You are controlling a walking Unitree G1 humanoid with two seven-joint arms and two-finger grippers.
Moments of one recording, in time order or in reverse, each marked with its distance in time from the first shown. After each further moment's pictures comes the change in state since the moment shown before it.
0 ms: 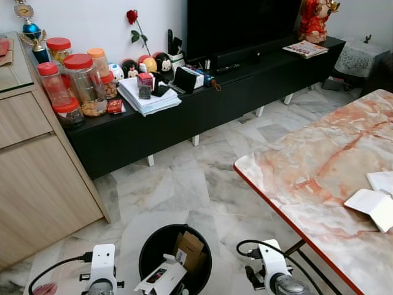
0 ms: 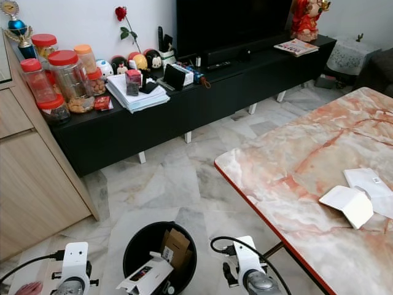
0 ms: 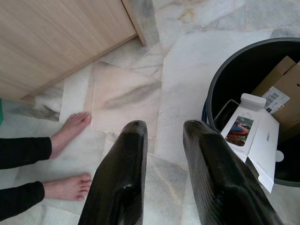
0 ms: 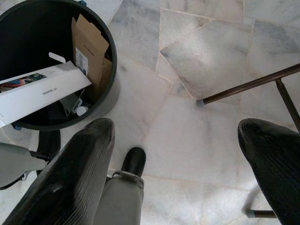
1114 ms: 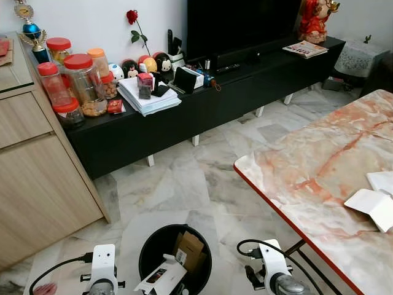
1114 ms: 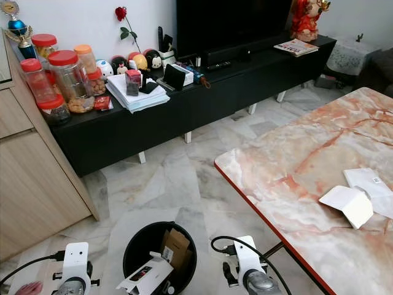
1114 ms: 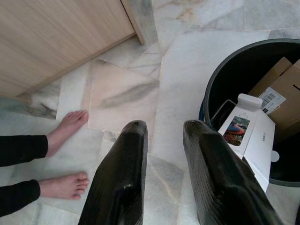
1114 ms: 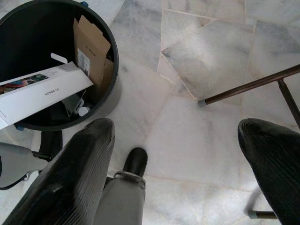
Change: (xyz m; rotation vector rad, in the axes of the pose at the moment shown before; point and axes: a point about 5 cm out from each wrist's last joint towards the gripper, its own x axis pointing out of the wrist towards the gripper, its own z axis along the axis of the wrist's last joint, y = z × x) left arm 0.000 -0.003 -0.001 -0.013 0.003 -0.006; right arm 0.000 0.000 0.000 0.005 -0.002 0.007
